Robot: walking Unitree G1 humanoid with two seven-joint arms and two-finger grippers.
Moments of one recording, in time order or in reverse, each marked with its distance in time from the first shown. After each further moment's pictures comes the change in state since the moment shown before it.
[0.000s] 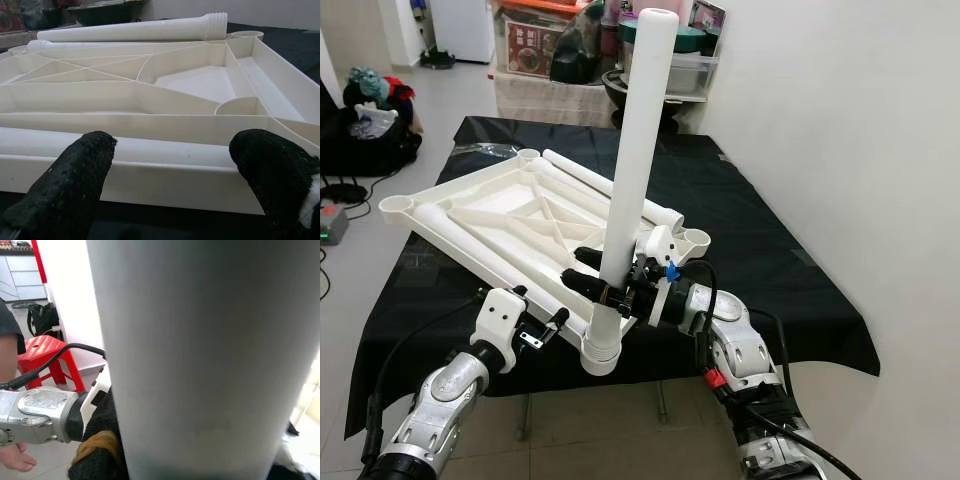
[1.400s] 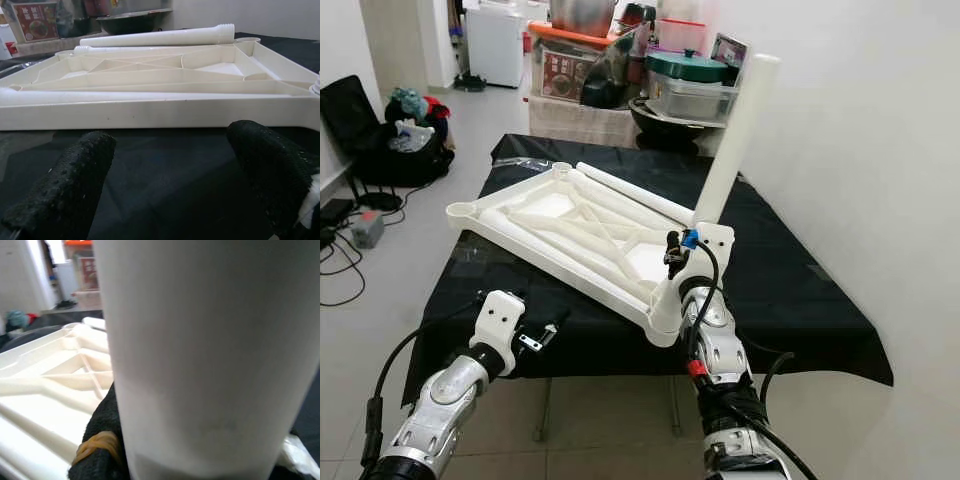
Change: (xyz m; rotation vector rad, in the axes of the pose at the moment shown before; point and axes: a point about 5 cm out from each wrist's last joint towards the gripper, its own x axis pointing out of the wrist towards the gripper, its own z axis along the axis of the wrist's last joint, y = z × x) left arm -0.002 0.001 -0.004 -0.001 0.016 0.012; right arm -0.033 -0.054 -0.027 0.094 0.019 -1.299
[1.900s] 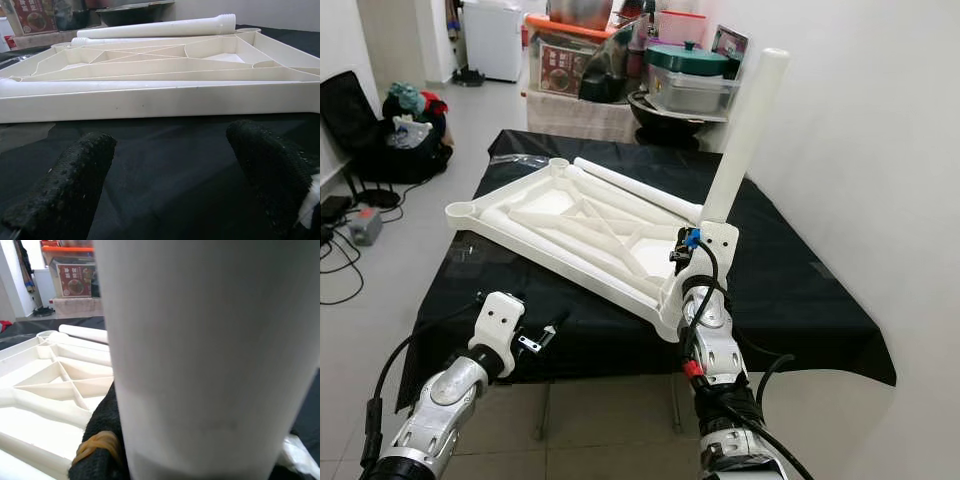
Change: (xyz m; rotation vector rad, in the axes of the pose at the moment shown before) left arm -0.001 0.001 -0.002 0.002 0.011 0.009; right arm -0.001 -0.001 0.002 -0.031 -0.049 -0.065
